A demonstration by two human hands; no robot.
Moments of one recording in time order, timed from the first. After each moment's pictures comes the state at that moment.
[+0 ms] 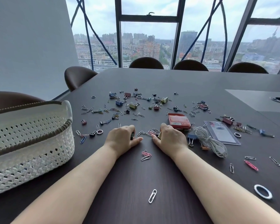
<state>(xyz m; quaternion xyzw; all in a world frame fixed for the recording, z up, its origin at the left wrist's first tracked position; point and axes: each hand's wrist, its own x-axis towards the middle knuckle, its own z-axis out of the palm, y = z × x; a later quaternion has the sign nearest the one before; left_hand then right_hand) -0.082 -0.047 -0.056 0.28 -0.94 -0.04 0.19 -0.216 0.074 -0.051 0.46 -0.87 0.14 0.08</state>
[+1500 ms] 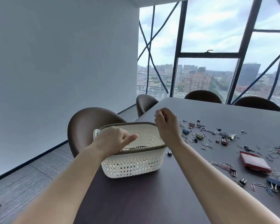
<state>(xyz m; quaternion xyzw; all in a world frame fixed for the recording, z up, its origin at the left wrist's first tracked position) 0.207 -0.073 0.066 0.41 -0.89 0.03 0.18 0.021 -0.040 0.073 0.55 -0.51 0.65 -0.11</state>
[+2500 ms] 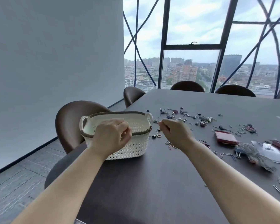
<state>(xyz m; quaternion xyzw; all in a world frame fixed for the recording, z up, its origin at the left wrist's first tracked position) 0.184 -0.020 0.037 0.25 -0.85 0.20 0.42 -0.037 0.056 0.040 0.65 -0.67 0.33 0.11</state>
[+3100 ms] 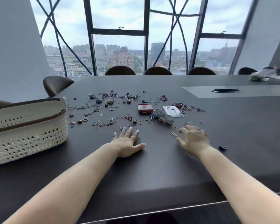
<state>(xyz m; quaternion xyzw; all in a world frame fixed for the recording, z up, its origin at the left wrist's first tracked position) -0.035 0.108 -0.051 0.22 -0.97 -0.07 -0.08 -0.193 0.309 -0.045 0.34 -0.93 0.05 0.10</state>
